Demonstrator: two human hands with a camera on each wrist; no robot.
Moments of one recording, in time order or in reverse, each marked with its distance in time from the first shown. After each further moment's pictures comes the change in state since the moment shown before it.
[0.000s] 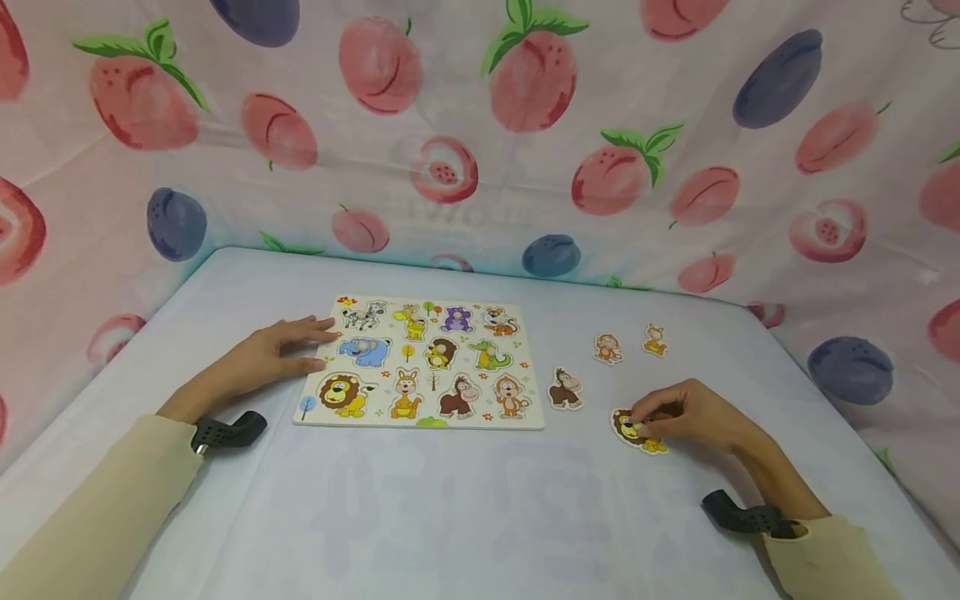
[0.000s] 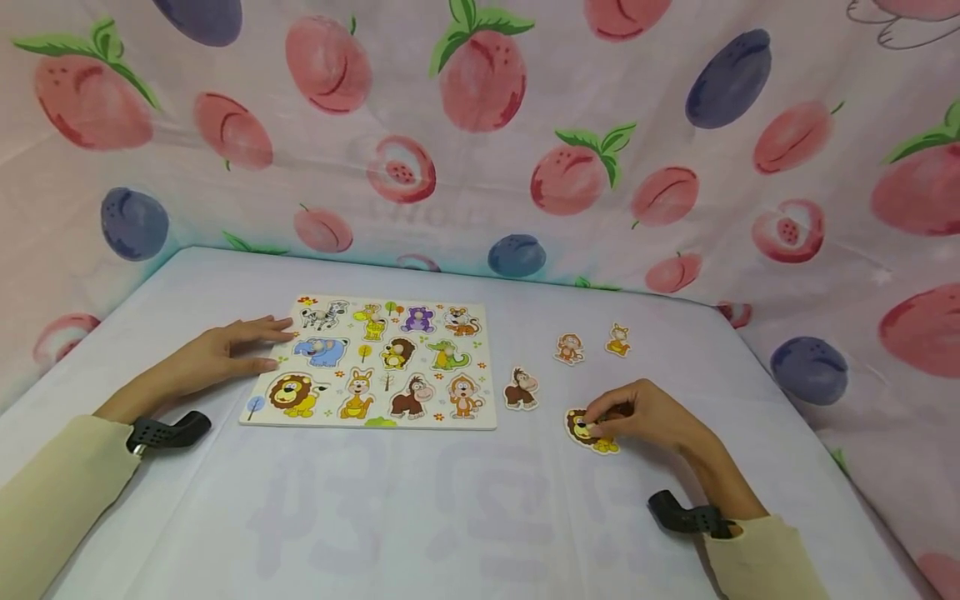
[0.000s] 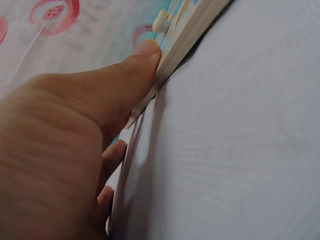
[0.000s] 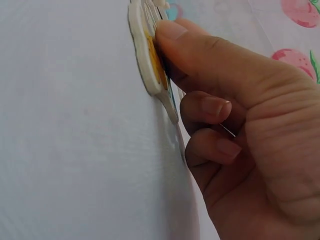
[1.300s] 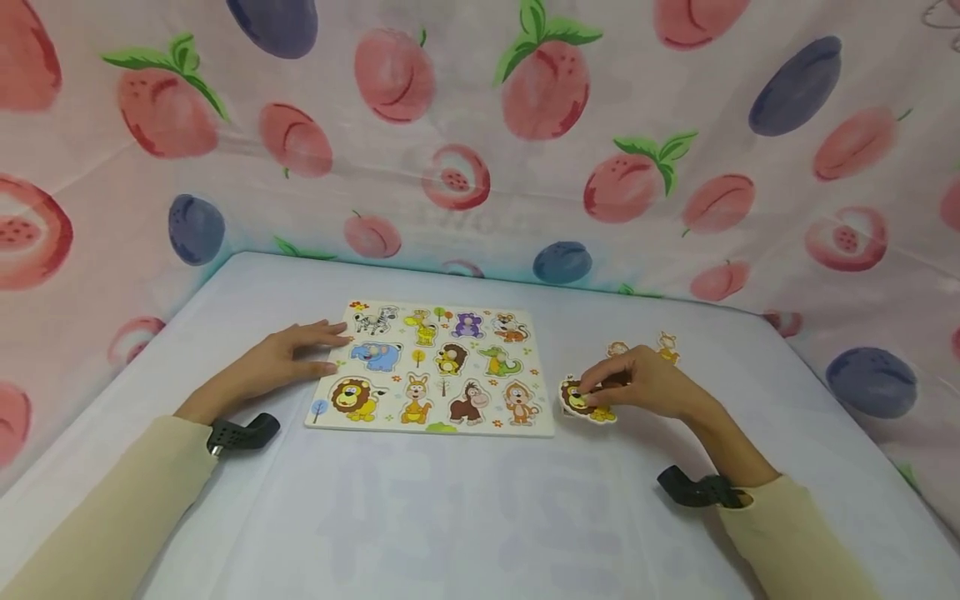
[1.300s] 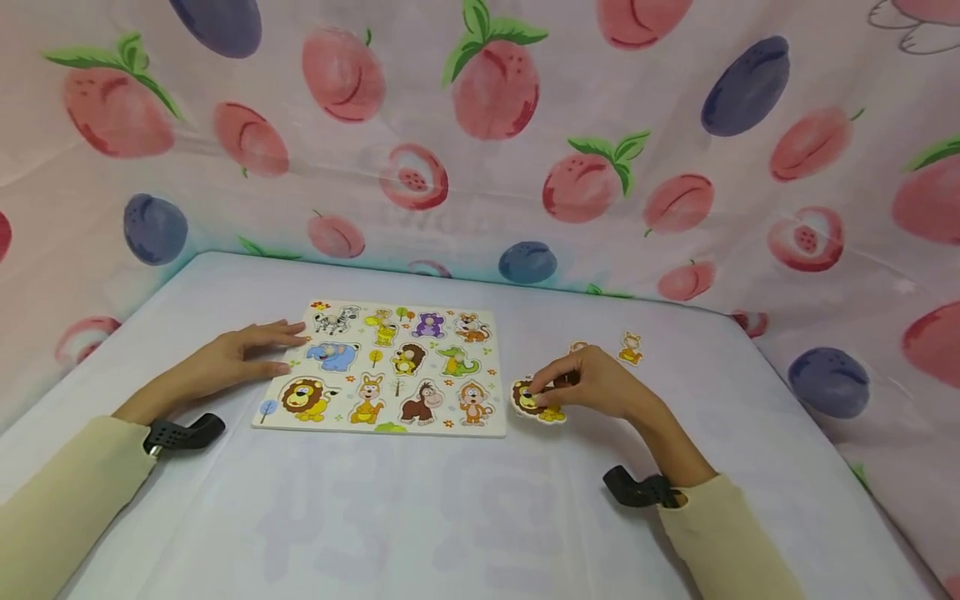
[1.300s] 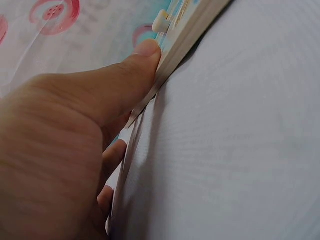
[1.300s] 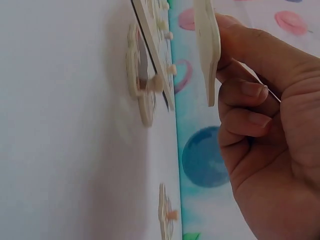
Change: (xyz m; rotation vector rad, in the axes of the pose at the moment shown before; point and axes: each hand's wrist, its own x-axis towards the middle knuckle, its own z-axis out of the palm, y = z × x) left_hand 0.001 -0.002 0.001 -0.020 0.011 0.012; right_hand 0.066 -0.067 0.013 -0.083 -0.004 -0.139
